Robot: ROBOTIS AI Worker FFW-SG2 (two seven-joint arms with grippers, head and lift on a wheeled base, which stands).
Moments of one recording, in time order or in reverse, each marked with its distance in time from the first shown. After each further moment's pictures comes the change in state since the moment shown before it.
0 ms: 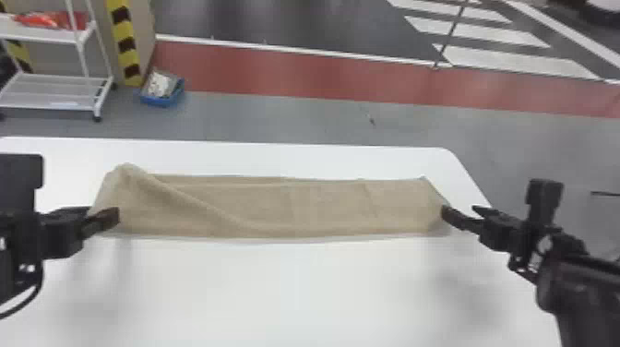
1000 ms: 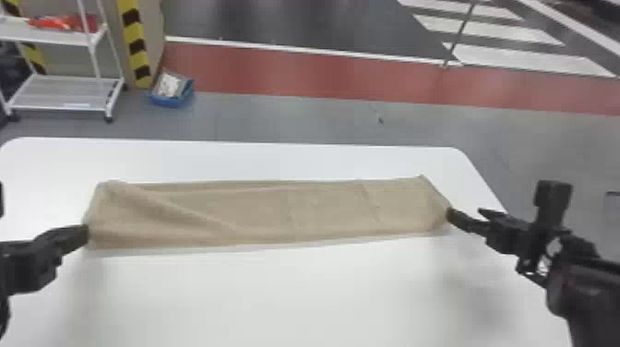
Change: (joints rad) left arm 0.209 0.005 0.138 -0.222 0.008 0.021 -0.023; right arm 0.015 0.011 0.012 -0.033 -0.012 0.035 -0.001
